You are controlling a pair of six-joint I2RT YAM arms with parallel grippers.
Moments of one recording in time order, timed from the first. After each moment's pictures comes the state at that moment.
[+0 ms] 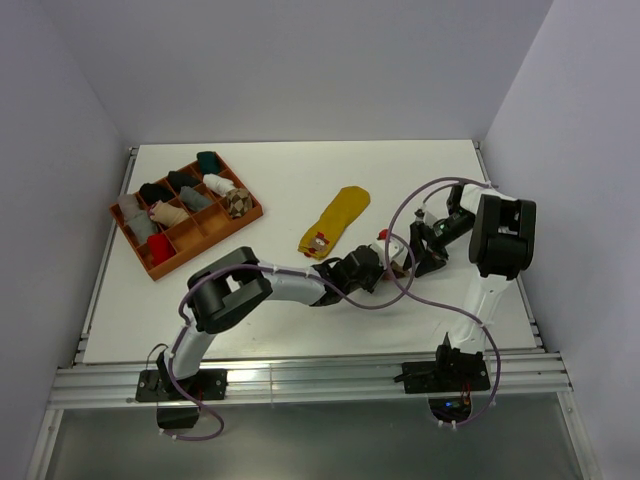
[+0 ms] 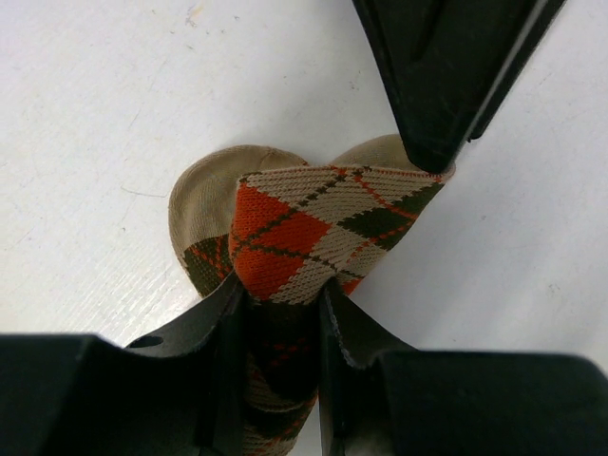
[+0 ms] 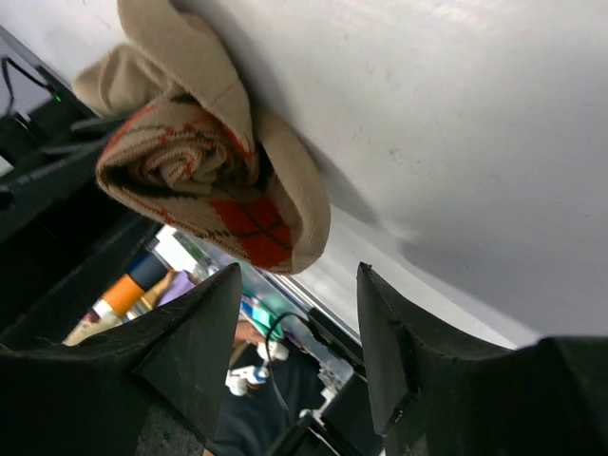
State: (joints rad) left arm -1.11 2.10 1.24 0.35 -0.21 -0.12; right arm -0.20 2.07 1.34 -1.26 -0.67 -0.34
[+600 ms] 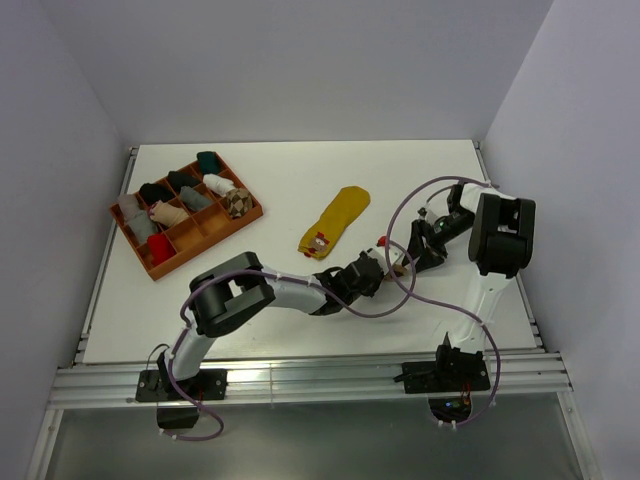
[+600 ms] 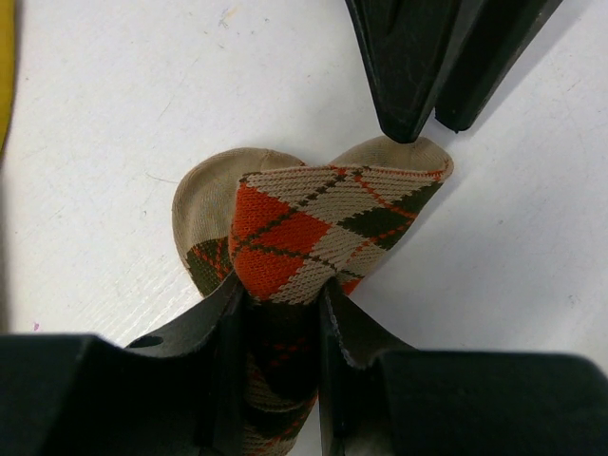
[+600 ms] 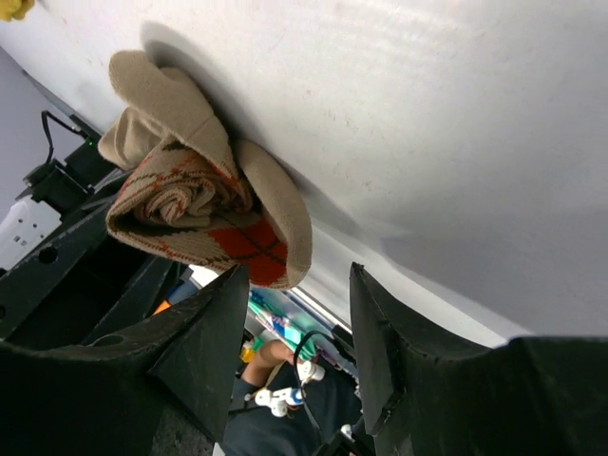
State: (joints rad) left arm -1.16 2.10 1.20 0.43 -0.35 -0.11; right arm -0.21 2.09 1.36 -1.20 -0.67 -0.20
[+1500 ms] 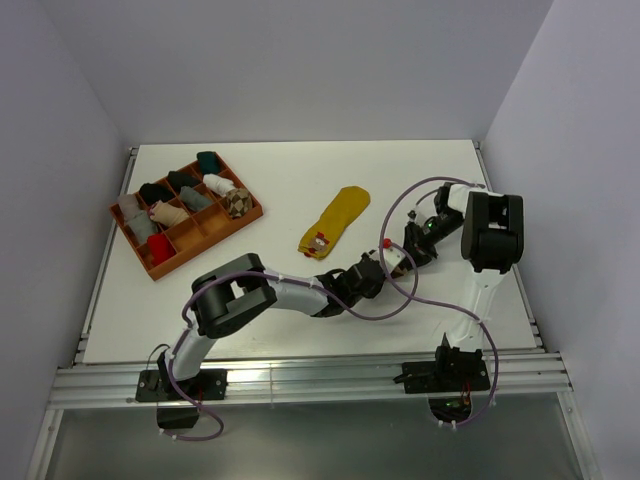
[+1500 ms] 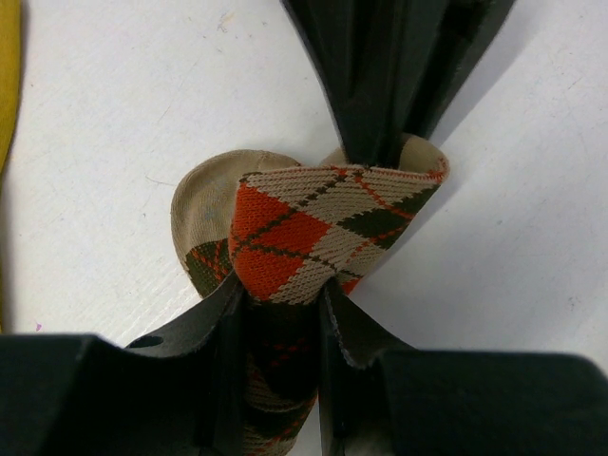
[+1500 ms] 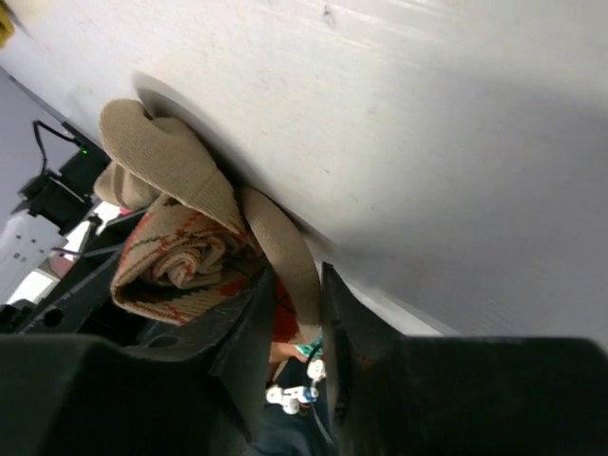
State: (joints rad) left arm -1.18 2.11 1.21 0.44 -0.38 -0.09; right arm -0.13 2.14 1.37 -1.15 -0.66 -0.12
